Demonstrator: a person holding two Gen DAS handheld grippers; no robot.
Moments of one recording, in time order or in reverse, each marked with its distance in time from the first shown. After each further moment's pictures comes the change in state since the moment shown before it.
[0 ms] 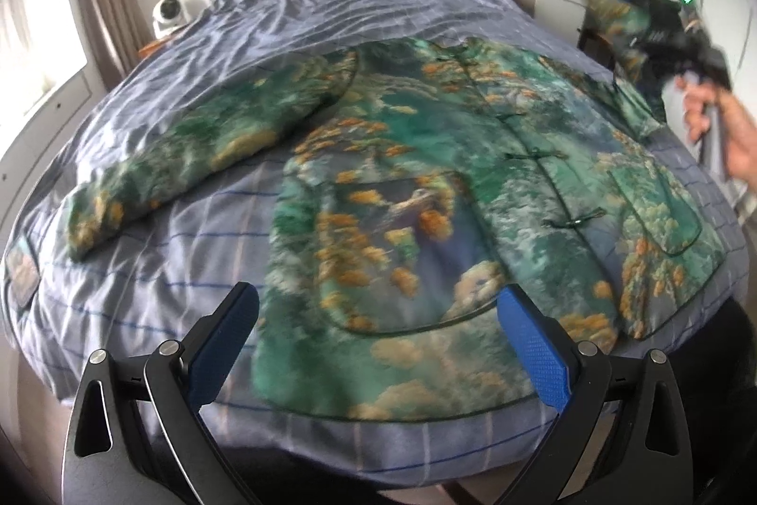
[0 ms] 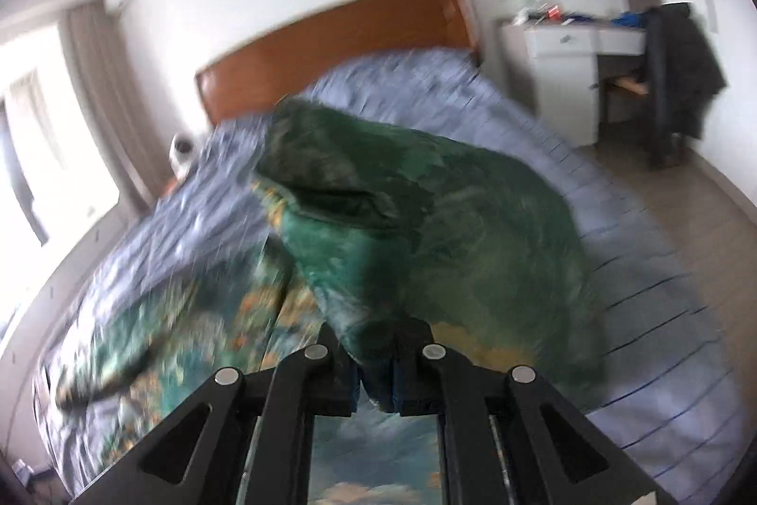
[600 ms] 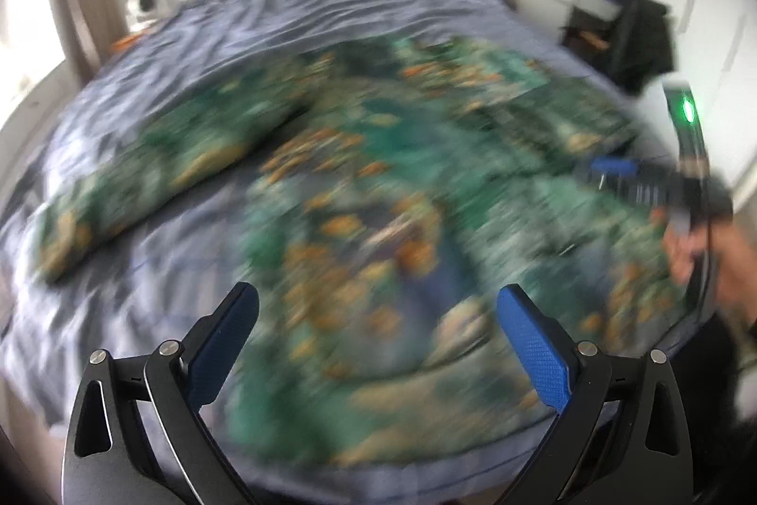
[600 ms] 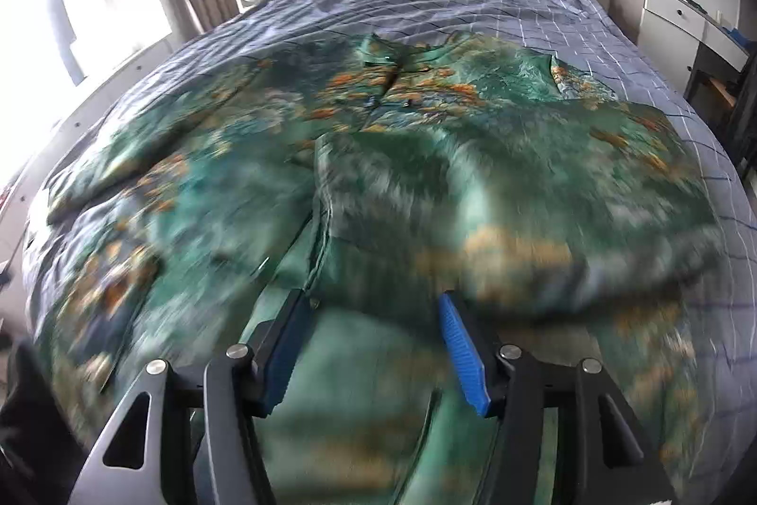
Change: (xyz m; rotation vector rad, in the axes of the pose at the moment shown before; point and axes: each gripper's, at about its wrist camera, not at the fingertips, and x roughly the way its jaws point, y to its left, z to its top) left arm 0.031 -0.017 0.049 0.030 0.029 -0.153; right arm 0.013 0.081 -0.142 -0.265 0.320 0.106
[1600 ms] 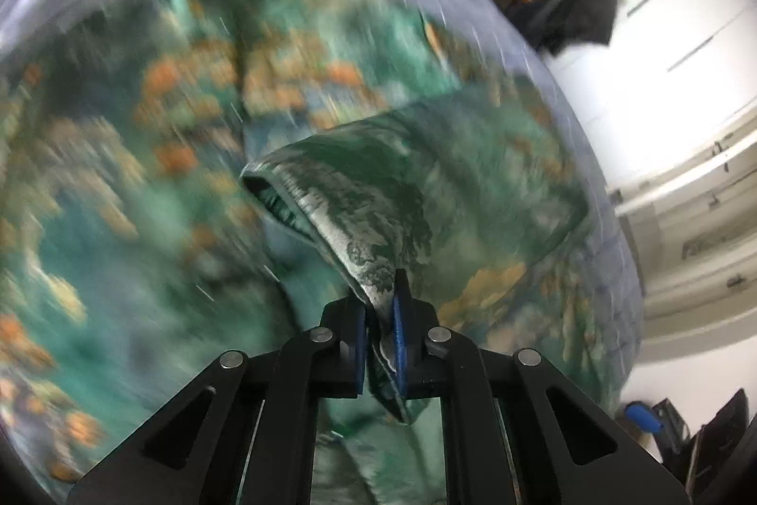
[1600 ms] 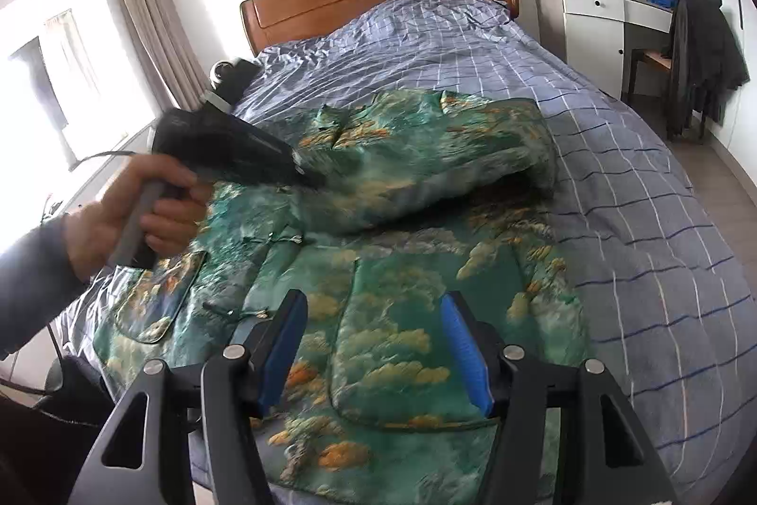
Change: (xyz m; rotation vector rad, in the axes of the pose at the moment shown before) left arm 0.201 -0.100 0.167 -0.049 0.287 -0.333; right arm -0.127 -0.040 -0.079 0.184 -0.204 -0.037
